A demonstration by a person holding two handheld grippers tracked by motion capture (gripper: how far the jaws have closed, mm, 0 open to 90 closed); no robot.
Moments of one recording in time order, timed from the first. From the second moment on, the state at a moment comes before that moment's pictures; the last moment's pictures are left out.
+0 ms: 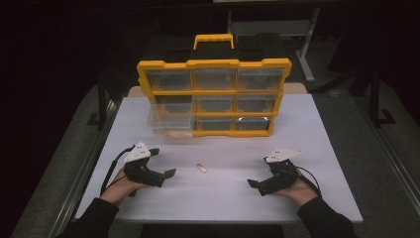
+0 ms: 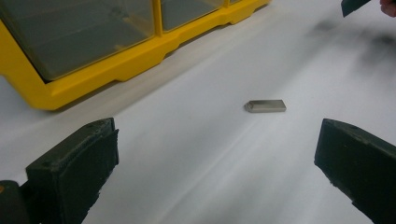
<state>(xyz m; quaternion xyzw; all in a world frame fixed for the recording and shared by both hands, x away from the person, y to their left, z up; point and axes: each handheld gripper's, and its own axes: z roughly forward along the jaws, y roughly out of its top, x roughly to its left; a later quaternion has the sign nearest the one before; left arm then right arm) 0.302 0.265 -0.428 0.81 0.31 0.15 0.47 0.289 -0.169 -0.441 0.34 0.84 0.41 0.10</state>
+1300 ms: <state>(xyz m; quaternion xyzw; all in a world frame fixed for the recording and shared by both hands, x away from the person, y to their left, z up) 0.294 0.271 -0.432 0.81 0.32 0.15 0.47 0.307 -0.135 -0.412 0.32 0.85 0.41 0.06</state>
